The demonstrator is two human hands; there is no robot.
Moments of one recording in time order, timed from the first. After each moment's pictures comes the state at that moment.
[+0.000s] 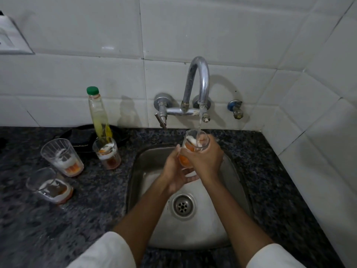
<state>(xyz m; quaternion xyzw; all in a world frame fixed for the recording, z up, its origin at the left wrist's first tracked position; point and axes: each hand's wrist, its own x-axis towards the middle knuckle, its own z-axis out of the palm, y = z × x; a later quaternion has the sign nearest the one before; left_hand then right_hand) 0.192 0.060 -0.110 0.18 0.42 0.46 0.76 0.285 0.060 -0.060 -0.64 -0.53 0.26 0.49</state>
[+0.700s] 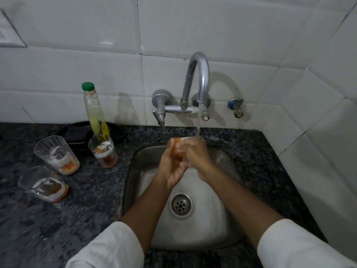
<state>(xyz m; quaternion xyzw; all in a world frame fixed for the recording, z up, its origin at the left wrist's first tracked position) 0.191 0.077 -0.121 0.06 0.25 0.56 0.79 0.286 0.084 -0.068 -0.59 -0.64 0.39 0.30</state>
